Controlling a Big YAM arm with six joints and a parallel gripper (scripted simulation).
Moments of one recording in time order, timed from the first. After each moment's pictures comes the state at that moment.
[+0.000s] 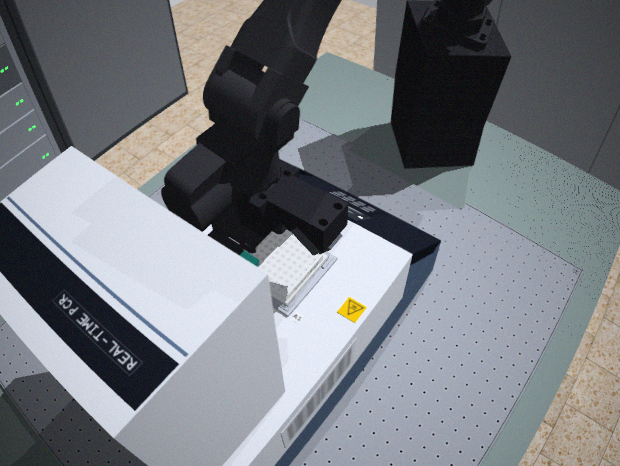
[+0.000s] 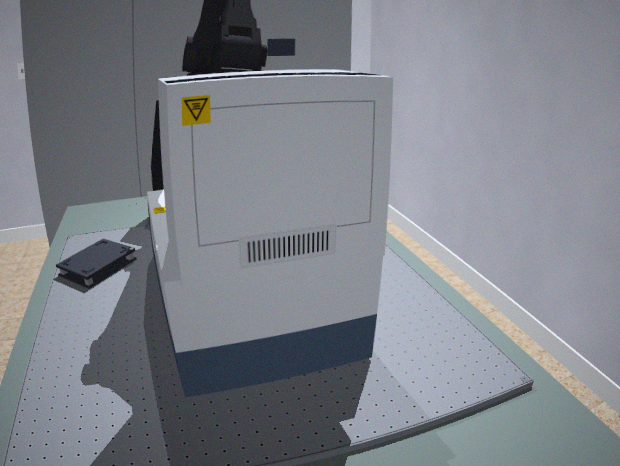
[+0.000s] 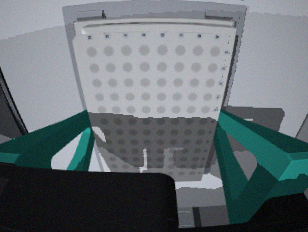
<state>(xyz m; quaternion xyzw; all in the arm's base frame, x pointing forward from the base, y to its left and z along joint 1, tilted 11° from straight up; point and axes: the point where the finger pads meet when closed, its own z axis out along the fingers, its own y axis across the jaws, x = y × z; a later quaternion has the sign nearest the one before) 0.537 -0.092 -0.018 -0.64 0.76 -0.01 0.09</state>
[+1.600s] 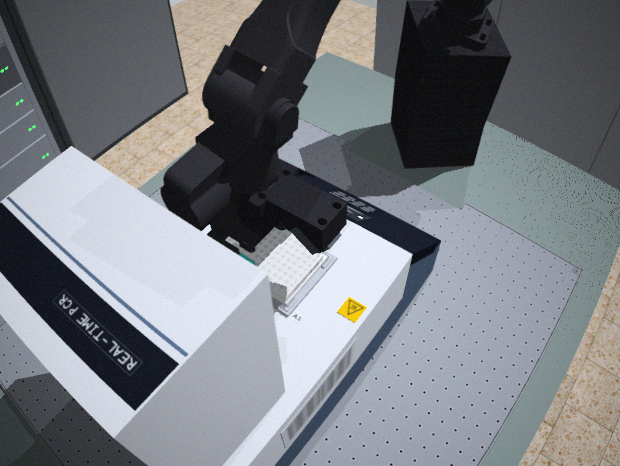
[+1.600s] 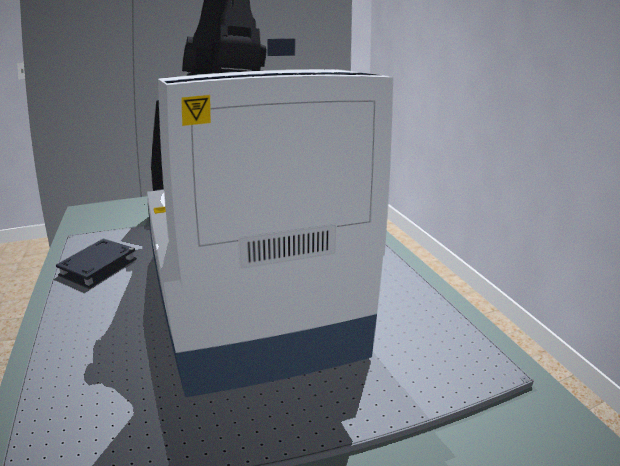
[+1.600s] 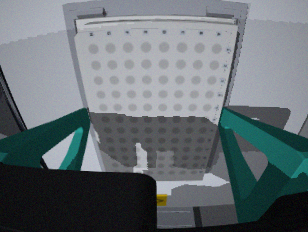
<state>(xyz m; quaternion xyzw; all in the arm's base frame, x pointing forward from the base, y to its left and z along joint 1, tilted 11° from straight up) 0.536 -0.093 -0.019 -0.64 0.76 -0.01 0.09</state>
